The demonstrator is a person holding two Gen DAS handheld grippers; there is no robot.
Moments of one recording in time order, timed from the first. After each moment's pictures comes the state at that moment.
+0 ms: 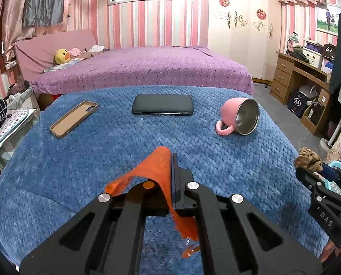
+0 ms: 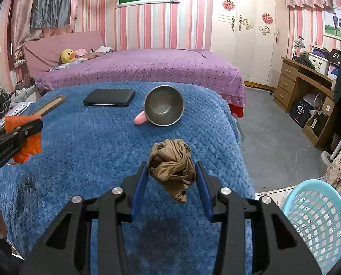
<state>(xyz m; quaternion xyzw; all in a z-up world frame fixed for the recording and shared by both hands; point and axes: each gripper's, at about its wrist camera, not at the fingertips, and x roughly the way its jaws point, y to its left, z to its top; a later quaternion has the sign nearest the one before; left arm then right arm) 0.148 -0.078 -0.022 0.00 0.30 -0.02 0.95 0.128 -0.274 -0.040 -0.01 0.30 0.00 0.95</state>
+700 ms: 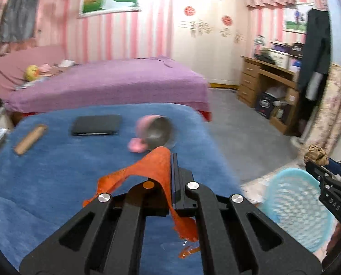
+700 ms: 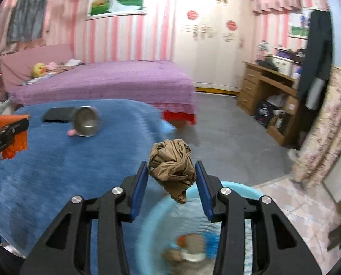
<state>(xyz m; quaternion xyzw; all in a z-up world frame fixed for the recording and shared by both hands) 0.113 -0.220 0.017 0.01 0.27 -0.13 0.95 0.050 -0.438 0.005 -0.01 0.27 -0.12 0.96</state>
